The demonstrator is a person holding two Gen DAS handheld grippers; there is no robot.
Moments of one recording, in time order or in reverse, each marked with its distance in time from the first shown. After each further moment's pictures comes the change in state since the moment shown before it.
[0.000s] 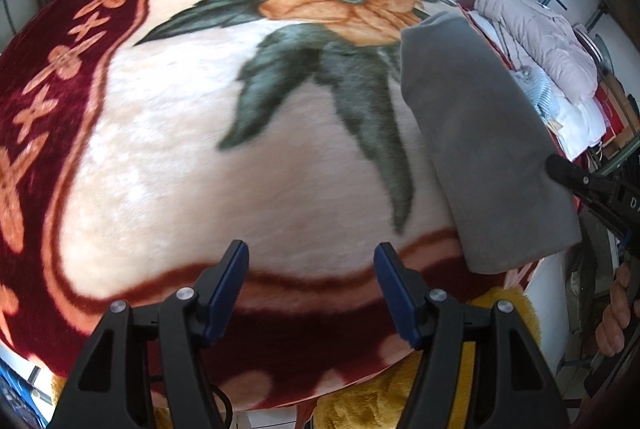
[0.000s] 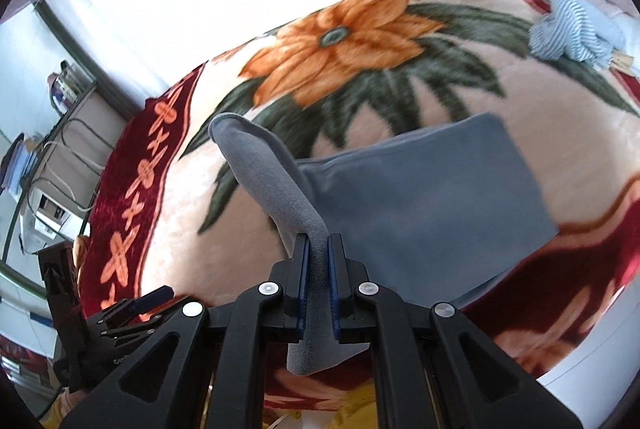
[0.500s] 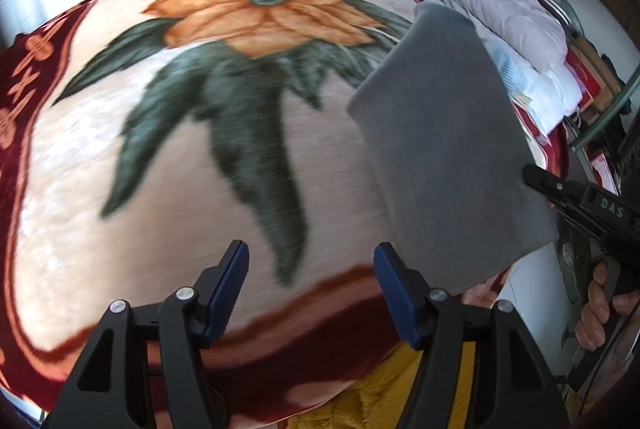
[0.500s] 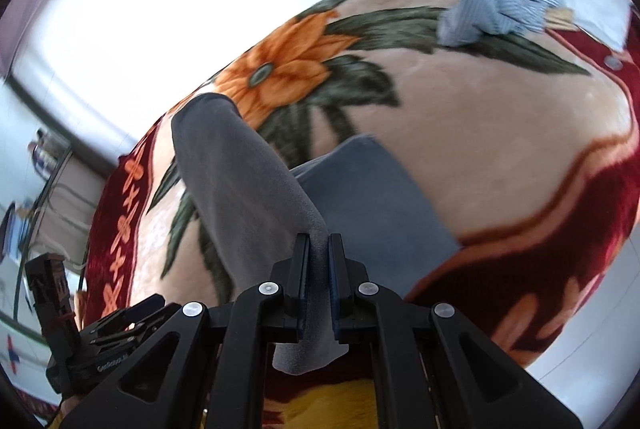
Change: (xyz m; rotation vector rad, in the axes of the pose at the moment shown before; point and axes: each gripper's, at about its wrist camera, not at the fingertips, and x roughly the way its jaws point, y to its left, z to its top) left arm 0.030 -0.099 0.033 0.145 0.015 -0.072; right arm -0.017 -0.112 0.012 0.197 -0.063 -0.041
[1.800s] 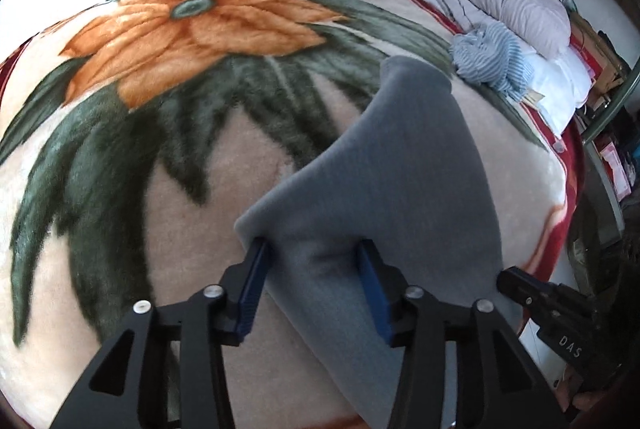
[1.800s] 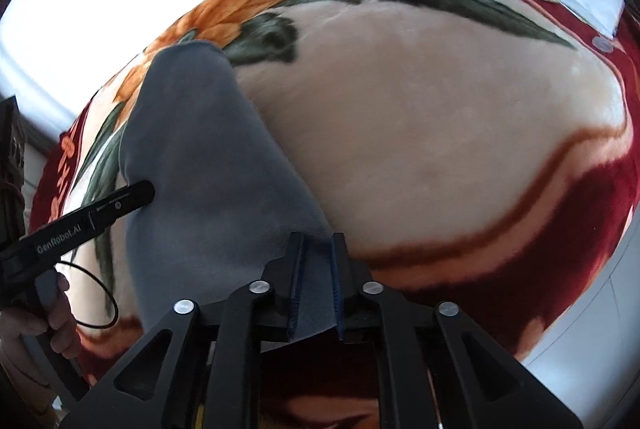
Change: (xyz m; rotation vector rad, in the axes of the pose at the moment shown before) left arm 0.111 -0.065 0.079 0.075 -0.010 -0.004; right arm 0.064 -0.067 0.000 -0.056 0.085 -0.187
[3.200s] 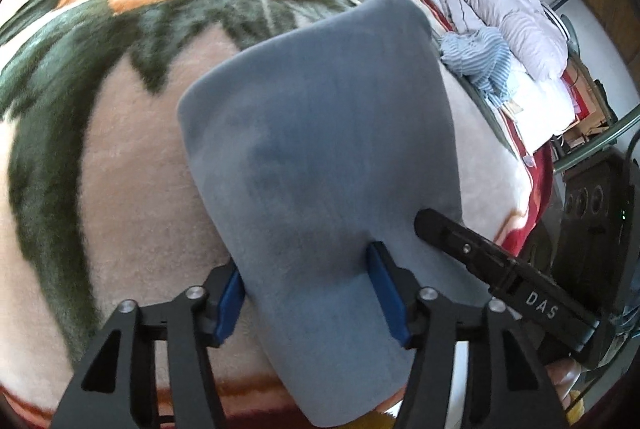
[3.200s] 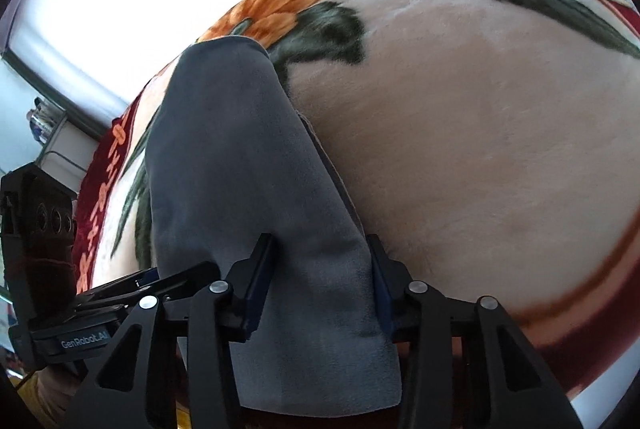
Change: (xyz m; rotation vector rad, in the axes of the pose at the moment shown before) left arm 0.007 -0.011 -0.032 -0.177 0.086 -0.156; right arm 0.028 0.014 0.023 -0.068 0.039 0.284
